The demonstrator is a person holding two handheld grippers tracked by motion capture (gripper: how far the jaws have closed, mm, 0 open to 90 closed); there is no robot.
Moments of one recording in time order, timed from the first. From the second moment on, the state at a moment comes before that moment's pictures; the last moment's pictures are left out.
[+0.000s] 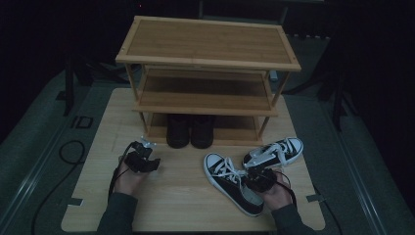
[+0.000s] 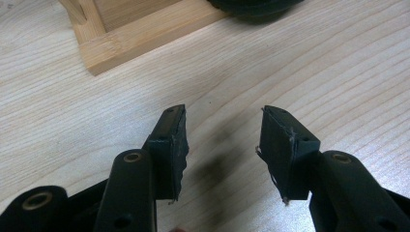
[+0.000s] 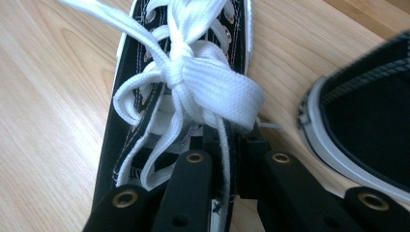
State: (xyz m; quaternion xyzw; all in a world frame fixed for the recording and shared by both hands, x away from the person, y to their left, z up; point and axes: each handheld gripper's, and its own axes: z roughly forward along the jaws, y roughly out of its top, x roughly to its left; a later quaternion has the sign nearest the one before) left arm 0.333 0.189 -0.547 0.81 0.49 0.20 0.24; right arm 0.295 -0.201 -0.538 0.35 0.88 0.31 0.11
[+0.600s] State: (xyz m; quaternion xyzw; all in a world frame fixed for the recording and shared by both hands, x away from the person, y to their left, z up) left arm 0.334 0.191 -0.550 0.81 0.50 0.20 0.24; right arm 0.283 -0.203 -0.517 0.34 0.88 0.33 0.09
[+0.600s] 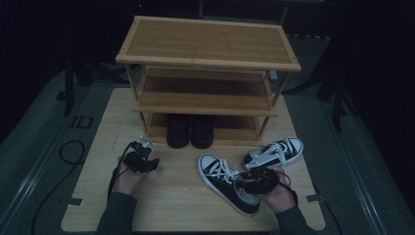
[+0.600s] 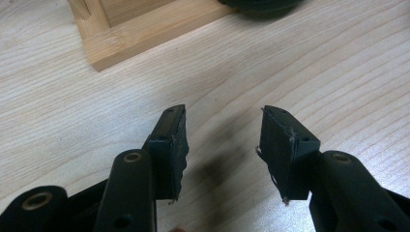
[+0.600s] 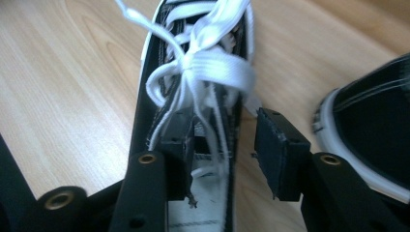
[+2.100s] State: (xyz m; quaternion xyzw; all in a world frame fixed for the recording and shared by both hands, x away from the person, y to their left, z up) left arm 0.335 0.192 -0.552 0.81 0.49 0.20 0.24; right arm 0.339 -0.232 -0.507 0.39 0.85 0.32 0.13
